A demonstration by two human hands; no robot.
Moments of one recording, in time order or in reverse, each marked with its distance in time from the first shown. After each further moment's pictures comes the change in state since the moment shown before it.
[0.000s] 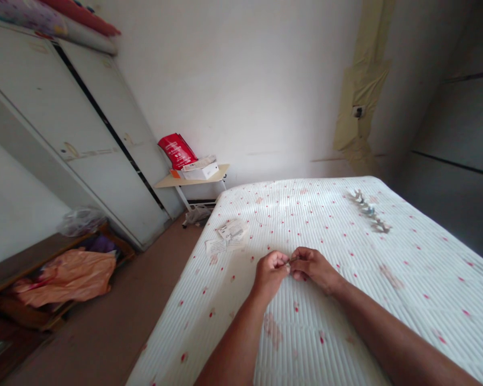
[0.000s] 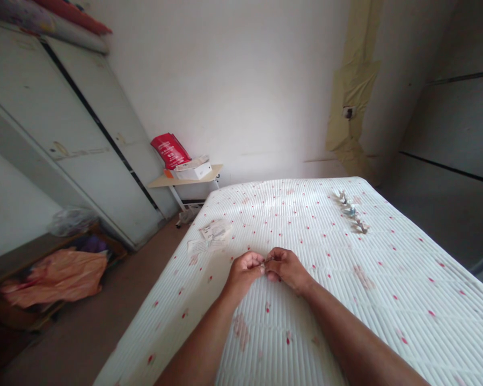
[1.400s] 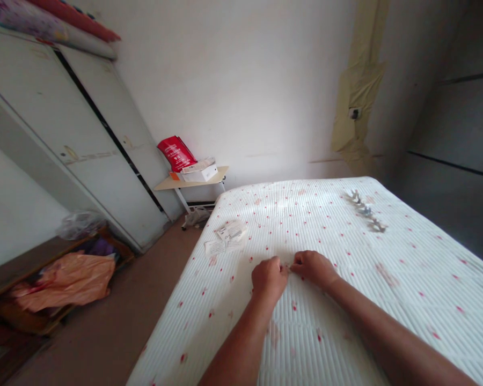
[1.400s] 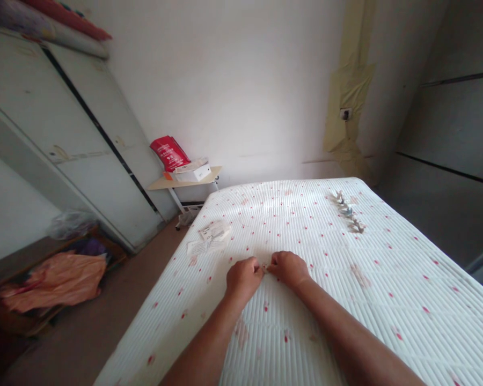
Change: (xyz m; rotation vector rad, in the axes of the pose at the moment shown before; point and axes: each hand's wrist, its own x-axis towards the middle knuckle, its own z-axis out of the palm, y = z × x) left_hand -0.006 0.004 0.008 0.795 0.216 0.007; right_hand 0.010 0.005 -0.009 -1.121 0.174 -0.016
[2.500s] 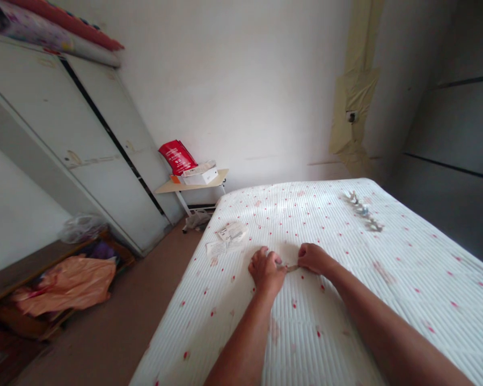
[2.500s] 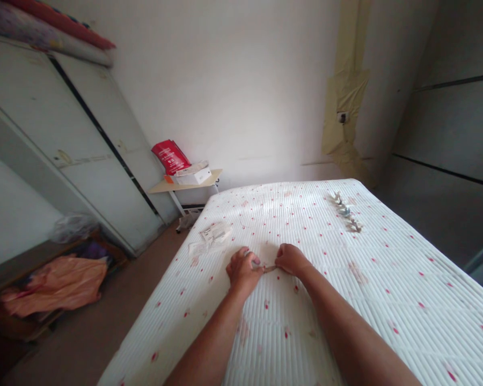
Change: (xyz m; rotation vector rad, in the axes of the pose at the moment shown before) left_hand 0.004 -0.001 0.004 0.325 0.041 -0.071; right_hand 0.020 0.013 -0.002 0.080 -0.104 0.107
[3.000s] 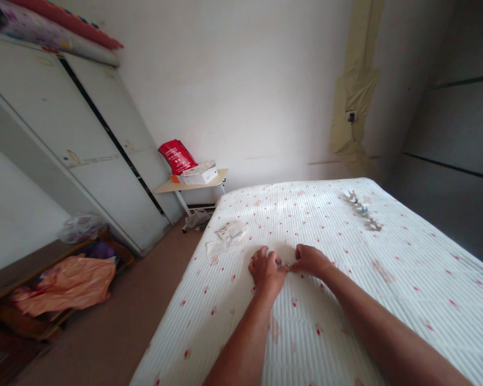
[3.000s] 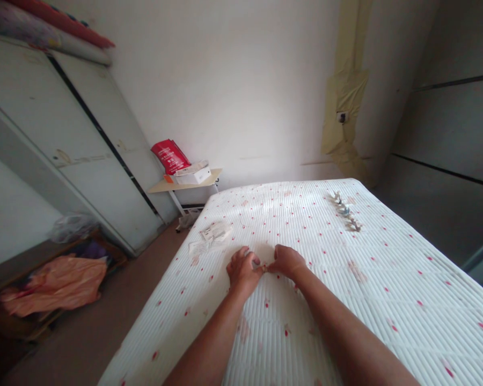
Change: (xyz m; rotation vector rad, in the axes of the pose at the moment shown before) left_hand -0.003 -0.004 0.003 0.012 0.027 0.048; right_hand -0.005 -0.009 0.005 -0.083 0.029 0.004
